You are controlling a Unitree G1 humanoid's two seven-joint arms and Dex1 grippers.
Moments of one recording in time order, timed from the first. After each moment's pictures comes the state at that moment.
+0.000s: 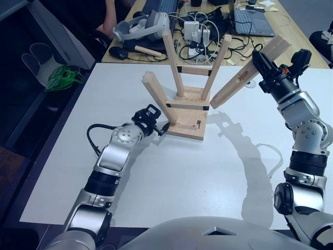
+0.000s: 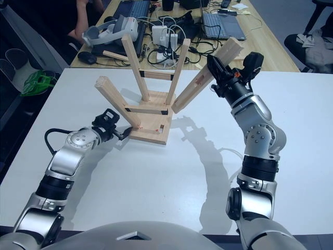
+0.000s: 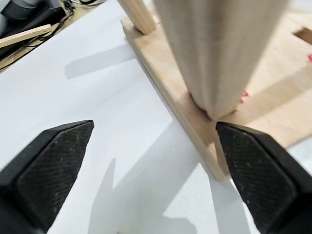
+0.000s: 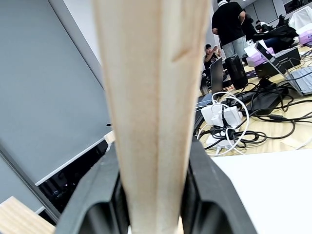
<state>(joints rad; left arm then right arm) -0.25 0.46 -0.25 -0.10 0.01 0.64 -0.43 -0.47 -0.28 -0.30 -0.02 0.84 0.60 0.34</state>
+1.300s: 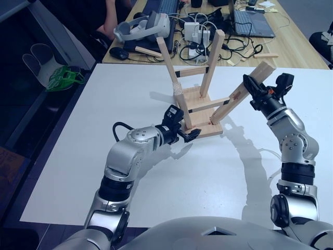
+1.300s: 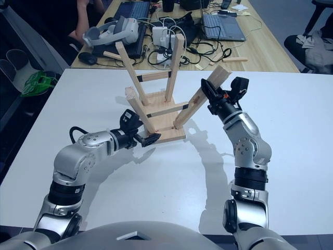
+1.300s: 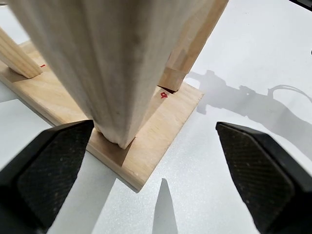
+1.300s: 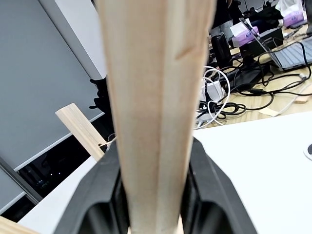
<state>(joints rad) -0.26 0.26 -0.20 -0.37 -0.30 1.03 -0.45 -0.35 -0.25 -0.22 0.03 0.65 0.46 0.40</state>
